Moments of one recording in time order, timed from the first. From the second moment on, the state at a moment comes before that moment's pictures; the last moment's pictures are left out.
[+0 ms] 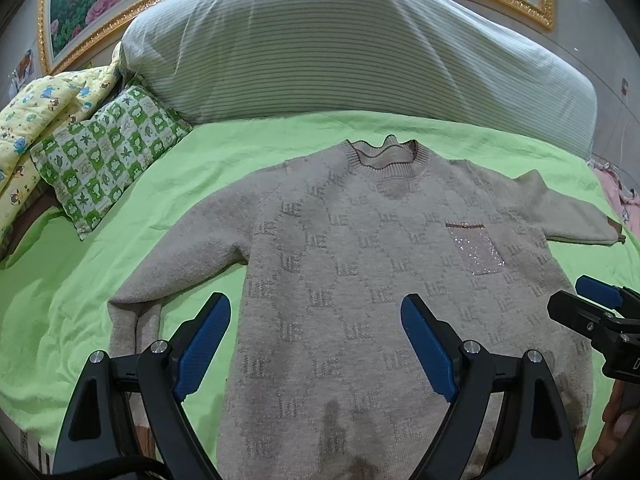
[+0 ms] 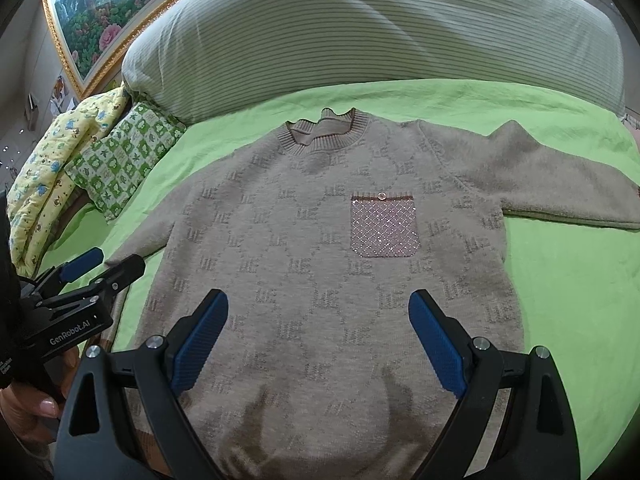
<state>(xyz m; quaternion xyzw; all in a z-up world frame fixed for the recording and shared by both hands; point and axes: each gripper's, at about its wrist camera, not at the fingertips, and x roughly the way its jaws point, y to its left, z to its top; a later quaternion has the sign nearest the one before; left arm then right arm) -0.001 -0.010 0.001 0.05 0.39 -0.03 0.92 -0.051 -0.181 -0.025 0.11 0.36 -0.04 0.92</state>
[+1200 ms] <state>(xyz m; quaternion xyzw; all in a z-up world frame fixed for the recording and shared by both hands) 0.128 -0.050 -0.031 0.04 0.45 -0.03 0.89 -0.097 -0.470 -0.036 0.36 0.26 -0.29 0.85</state>
